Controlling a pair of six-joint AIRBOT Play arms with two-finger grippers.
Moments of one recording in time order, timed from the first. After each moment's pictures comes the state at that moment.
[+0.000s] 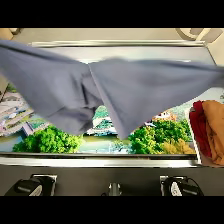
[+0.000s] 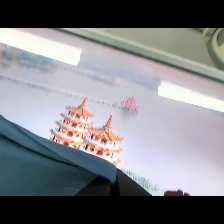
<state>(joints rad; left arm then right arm) -0.19 -0.71 1.43 1.55 -0.93 -1.69 -0.26 -0.70 1.48 -1.27 1.30 1.06</state>
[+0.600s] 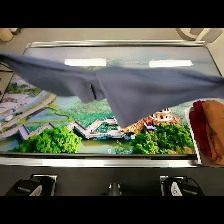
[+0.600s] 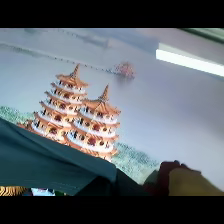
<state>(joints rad) -0.19 -0.70 1.34 1.56 -0.98 -1.69 -0.26 -0.73 1.48 -1.33 1.40 1.06</state>
